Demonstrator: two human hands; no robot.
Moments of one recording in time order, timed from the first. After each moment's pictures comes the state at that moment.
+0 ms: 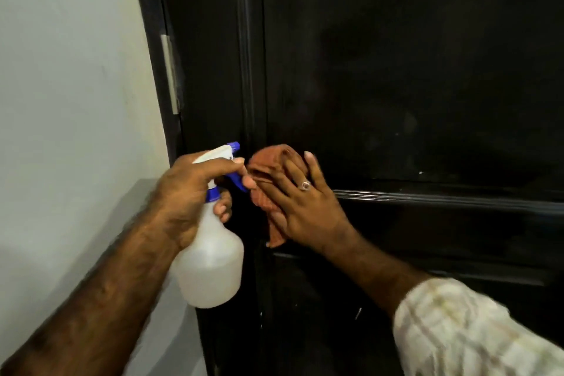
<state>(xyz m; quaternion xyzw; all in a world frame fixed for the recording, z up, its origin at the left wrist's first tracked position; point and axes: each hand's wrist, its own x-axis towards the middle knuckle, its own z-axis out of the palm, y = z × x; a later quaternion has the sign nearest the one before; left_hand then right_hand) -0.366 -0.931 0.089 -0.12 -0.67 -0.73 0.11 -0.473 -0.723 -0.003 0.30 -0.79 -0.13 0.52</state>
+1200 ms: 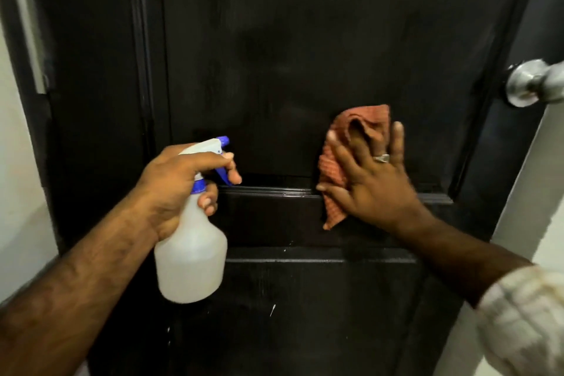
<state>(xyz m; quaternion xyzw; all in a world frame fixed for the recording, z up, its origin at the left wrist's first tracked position) -0.400 -0.825 0.082 -0.19 -0.63 -0.75 0.02 -0.421 -0.475 0.048 0.12 -0.83 -0.20 0.51</state>
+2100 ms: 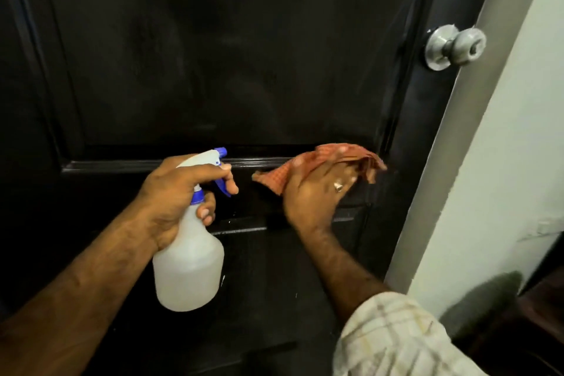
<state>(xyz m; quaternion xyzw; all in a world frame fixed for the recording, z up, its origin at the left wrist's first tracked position) -0.387 -0.748 0.036 -0.19 -0.64 -0.74 -0.09 -0.416 -0.515 -0.042 -0.26 -0.80 0.23 0.49</state>
